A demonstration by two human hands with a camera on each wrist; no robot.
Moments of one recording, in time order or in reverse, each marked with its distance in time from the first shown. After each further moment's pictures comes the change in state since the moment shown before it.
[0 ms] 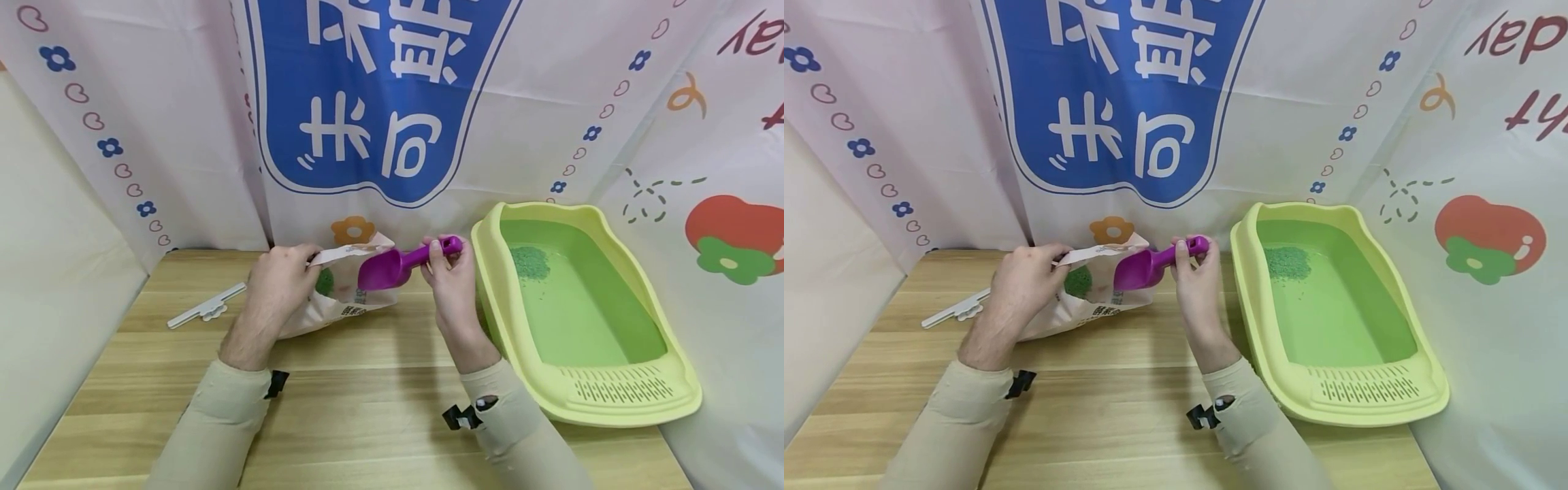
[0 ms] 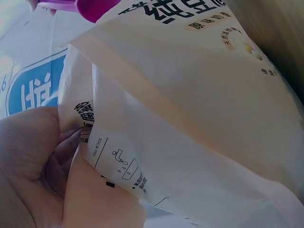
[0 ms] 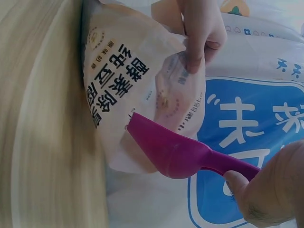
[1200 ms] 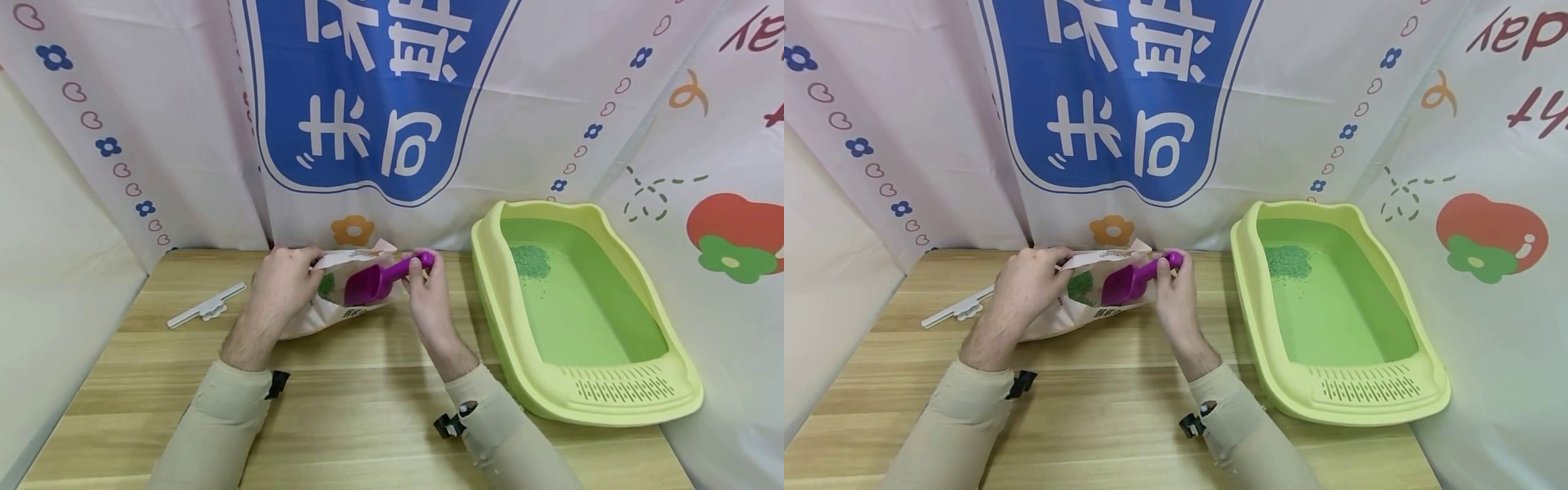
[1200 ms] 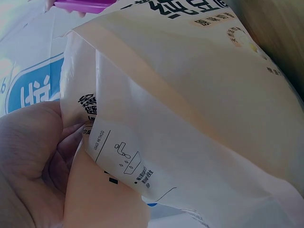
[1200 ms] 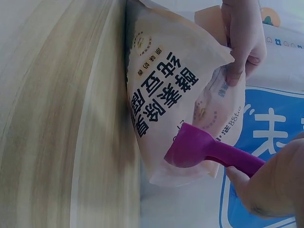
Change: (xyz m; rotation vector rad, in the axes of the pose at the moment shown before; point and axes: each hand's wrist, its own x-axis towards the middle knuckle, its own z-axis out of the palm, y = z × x) left_hand 0.002 0.000 0.006 0.034 -0.036 0.030; right_hand -0.010 0.045 0.009 -0.094 -0.149 -0.038
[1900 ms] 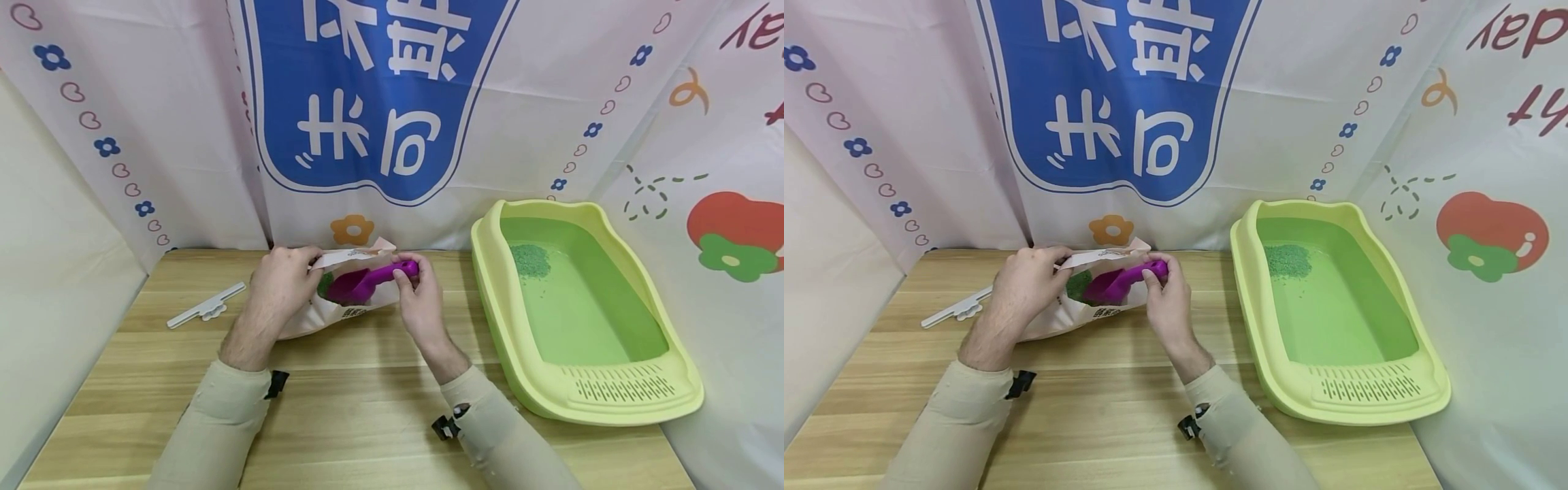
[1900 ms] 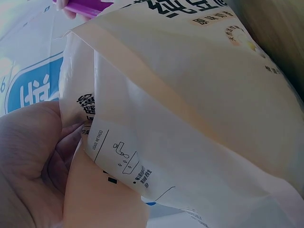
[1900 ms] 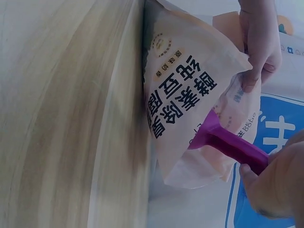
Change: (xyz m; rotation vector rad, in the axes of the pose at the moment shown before) left_hand -0.001 -0.001 0.000 0.003 0.019 0.014; right_hand -0.005 0.014 0.005 -0.270 -0.019 -0.125
